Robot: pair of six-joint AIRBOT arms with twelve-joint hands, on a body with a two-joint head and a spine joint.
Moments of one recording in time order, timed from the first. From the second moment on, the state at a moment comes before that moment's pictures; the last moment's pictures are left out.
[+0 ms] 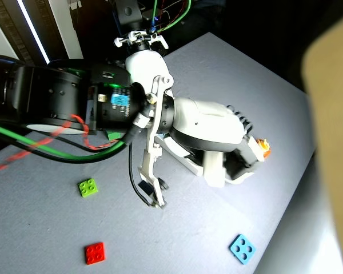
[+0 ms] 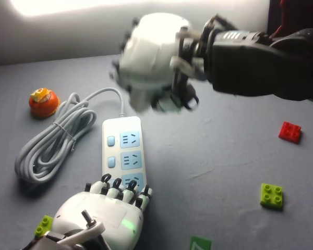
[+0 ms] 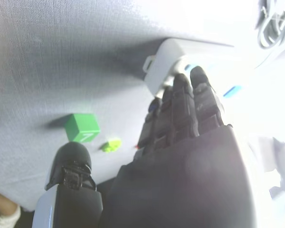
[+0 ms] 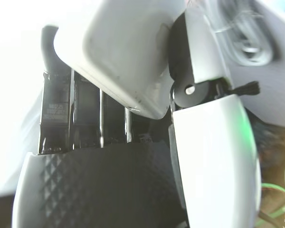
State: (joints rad) left arm 0.54 -1.11 0.43 -1.70 -1.13 2.48; right arm -0.13 -1.43 1.26 0.38 -0.08 -1.88
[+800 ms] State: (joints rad) left arm 0.55 -1.11 0.43 -1.69 -1.13 2.48; right arm -0.04 -1.47 1.27 0.36 -0.38 -1.81
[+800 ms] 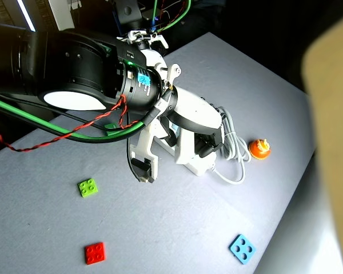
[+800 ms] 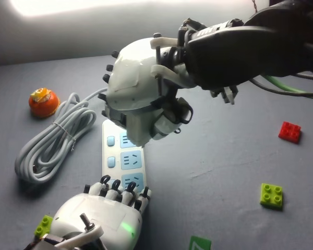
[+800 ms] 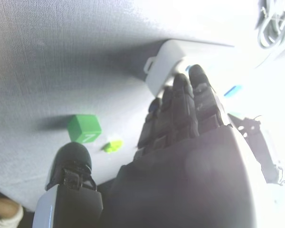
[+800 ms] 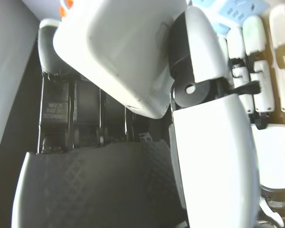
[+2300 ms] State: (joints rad) left arm 0.56 -1.10 0.42 -1.69 -1.13 2.47; right arm -0.04 -1.66 1.30 -0.84 -0.62 -0.28
